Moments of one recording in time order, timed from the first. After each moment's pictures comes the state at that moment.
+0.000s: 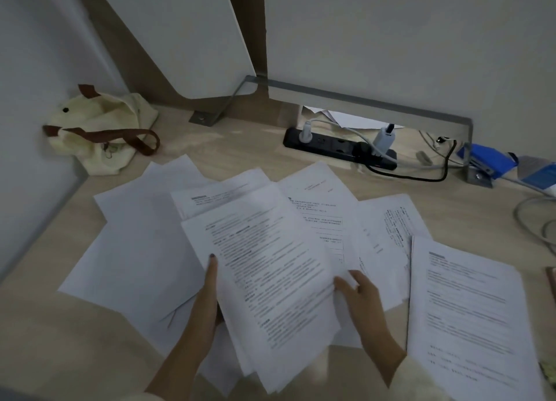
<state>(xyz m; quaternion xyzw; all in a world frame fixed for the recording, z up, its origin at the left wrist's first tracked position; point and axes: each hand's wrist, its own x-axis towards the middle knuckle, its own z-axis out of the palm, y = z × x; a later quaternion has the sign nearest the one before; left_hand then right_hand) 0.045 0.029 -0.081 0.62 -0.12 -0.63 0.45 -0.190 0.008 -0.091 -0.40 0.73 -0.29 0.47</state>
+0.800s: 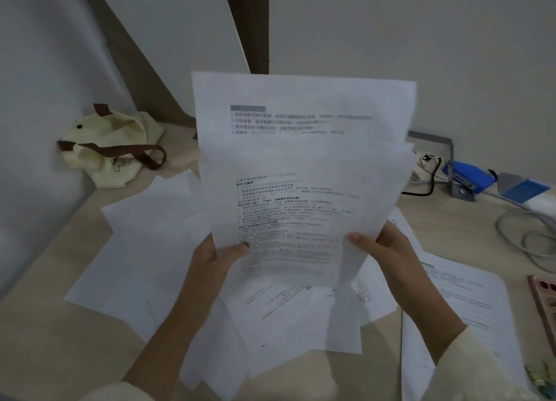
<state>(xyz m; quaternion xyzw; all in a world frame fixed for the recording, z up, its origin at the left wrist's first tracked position) 0.049 0.003 0.006 0.59 -0.36 -0.52 0.50 -0.200 -0.033 0.029 -0.46 0.54 -0.42 0.57</state>
